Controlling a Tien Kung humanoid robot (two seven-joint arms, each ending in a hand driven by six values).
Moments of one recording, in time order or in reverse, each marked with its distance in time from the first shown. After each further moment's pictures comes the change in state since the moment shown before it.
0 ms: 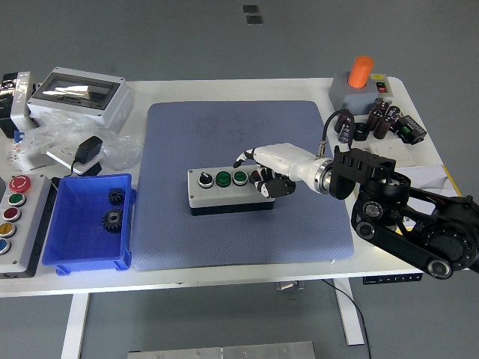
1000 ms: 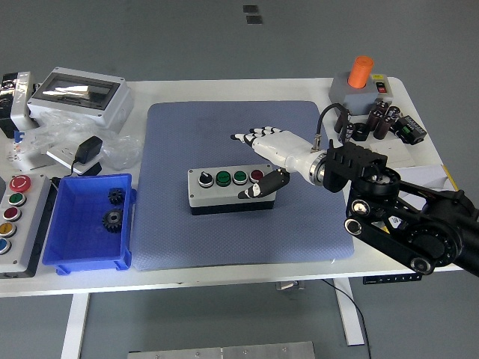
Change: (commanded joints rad) left arm -0.004 -0.001 -0.006 0.000 0.010 -0.003 0.003; right arm 0.011 0.071 -0.036 -0.112 -0.175 0.041 -0.020
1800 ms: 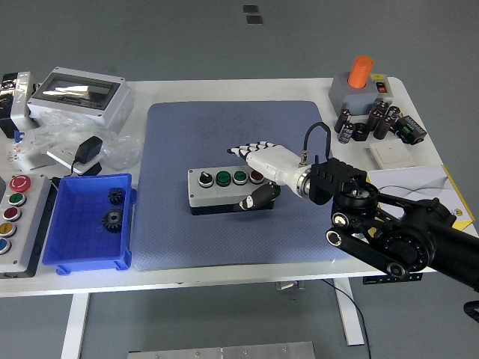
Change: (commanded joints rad) left arm 0.003 0.003 -0.004 0.000 0.009 -0.002 0.001; right arm 0.018 0.084 -0.121 -0.160 -0.021 -0.122 0.004
